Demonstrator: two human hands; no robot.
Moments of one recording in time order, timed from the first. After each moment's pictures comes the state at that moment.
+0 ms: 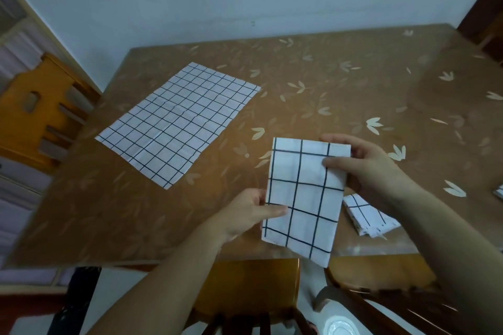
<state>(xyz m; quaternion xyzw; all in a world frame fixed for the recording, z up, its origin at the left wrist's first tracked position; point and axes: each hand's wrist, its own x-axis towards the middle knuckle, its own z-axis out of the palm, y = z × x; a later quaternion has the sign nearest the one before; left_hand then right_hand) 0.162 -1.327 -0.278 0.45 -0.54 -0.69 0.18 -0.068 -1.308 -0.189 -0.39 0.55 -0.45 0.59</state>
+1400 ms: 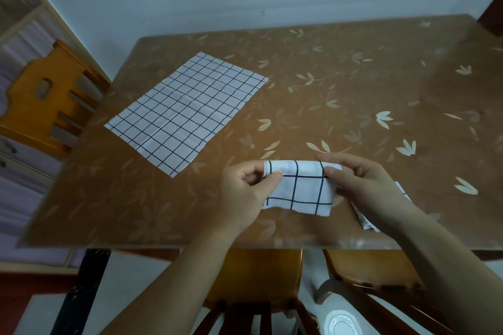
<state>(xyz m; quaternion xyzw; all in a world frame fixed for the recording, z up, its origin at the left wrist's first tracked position) 0.149 -1.297 -0.223 0.51 -0.56 -0.46 0.46 -0.058 -1.282 -0.221 -0.43 0.56 -0.44 0.56</state>
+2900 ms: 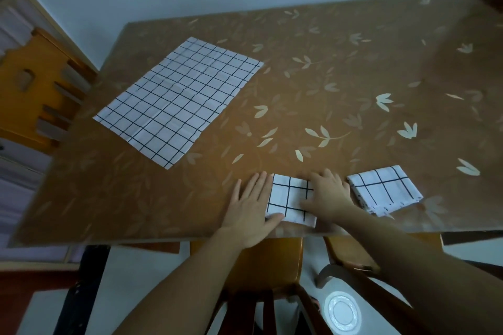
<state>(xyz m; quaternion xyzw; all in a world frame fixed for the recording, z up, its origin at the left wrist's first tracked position) 0.167 -1.300 -0.353 0.51 -0.84 -0.15 -0.09 -0.031 -1.302 -0.329 -0.63 0.73 0.01 0.27</state>
